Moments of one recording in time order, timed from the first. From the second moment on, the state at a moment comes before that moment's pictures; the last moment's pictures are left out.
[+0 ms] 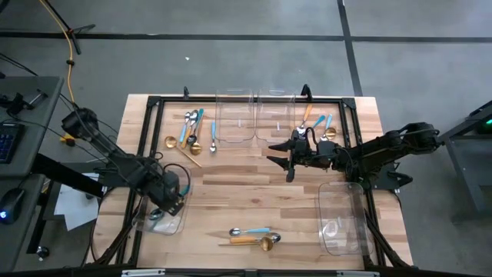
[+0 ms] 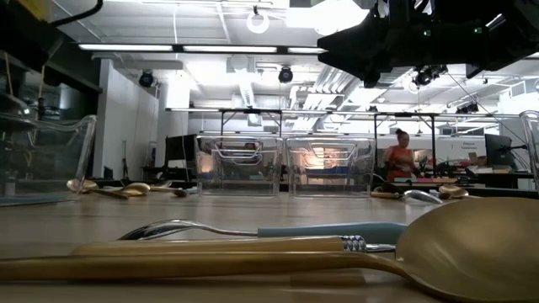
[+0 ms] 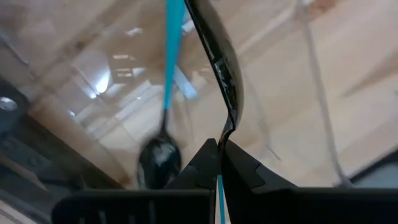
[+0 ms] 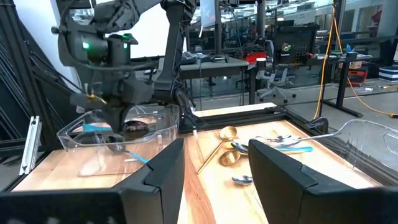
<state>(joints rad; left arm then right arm) -0.67 1.13 0.75 -0.99 0.05 -1.62 0.05 1.32 0.40 0.97 0.19 0.05</state>
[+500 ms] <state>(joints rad) -0.64 1.20 0.63 -0.84 0.04 -1.57 0.05 1.32 0.40 0.97 0.19 0.05</state>
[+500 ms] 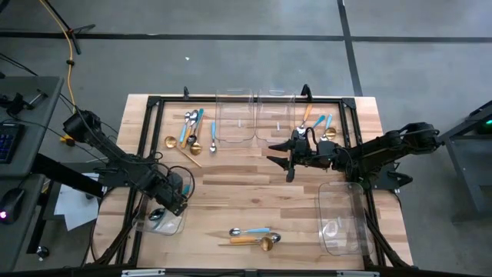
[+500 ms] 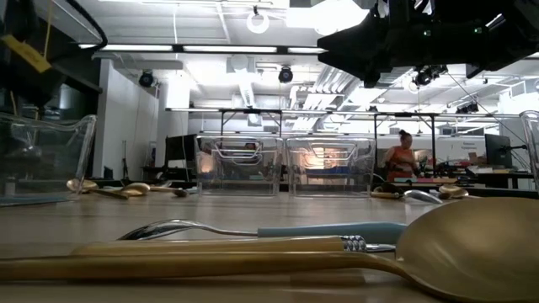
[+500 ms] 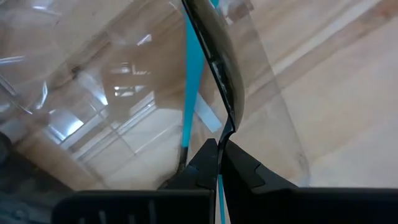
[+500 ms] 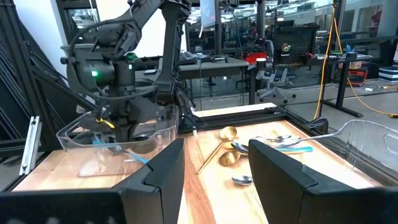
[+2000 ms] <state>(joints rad) -0.64 1.21 0.62 -0.84 0.04 -1.56 0.05 1.32 0.40 0.95 0.19 0.05</state>
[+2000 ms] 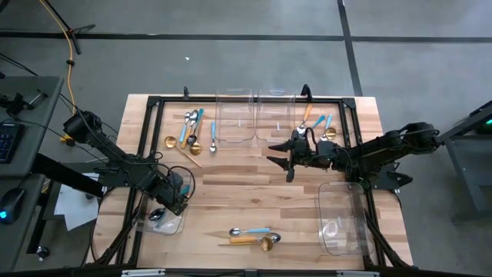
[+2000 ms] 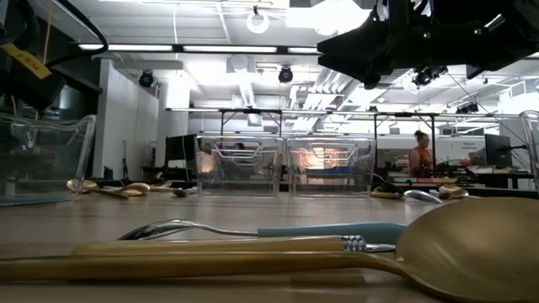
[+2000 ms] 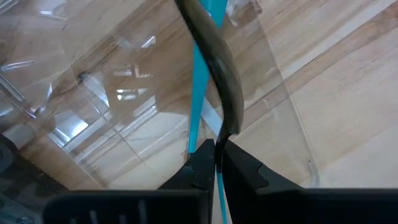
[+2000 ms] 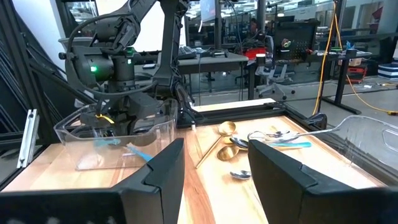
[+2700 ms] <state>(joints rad) -0.64 1.21 0.62 -0.83 0.09 -1.54 0.05 1.32 0.40 0.95 0.19 0.04</state>
